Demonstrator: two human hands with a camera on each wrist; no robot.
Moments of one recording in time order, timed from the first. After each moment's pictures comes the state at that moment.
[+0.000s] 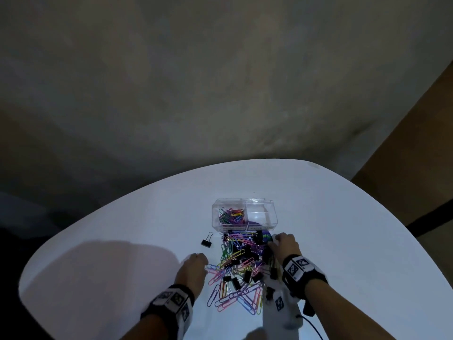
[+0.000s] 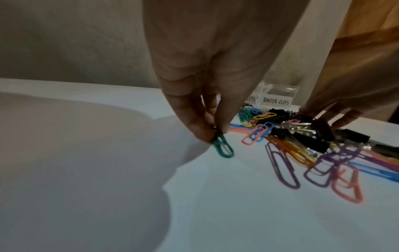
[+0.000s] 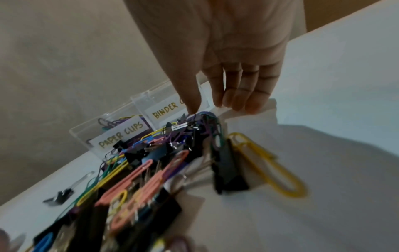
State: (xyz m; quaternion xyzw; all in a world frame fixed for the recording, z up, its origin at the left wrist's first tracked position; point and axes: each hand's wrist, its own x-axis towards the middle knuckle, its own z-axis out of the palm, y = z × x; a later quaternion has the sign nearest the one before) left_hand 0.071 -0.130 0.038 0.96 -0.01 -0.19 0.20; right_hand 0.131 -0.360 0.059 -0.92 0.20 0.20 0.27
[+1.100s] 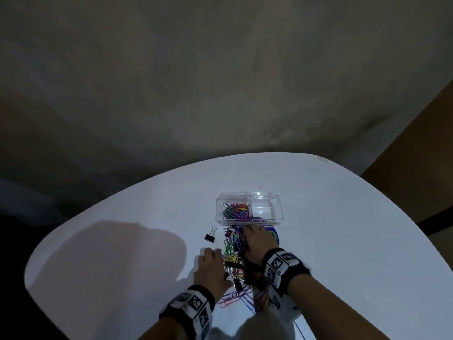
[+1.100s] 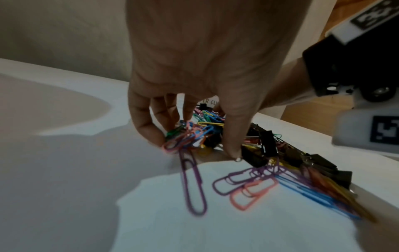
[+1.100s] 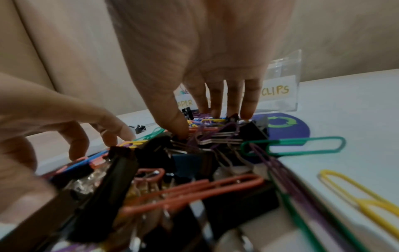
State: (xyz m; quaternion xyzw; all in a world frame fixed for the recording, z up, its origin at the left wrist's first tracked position) left_hand 0.062 -0.168 0.049 0.95 0.03 -0.24 0.18; right_hand 0.138 -0.307 0.052 -0.96 -0.14 0.24 0.06
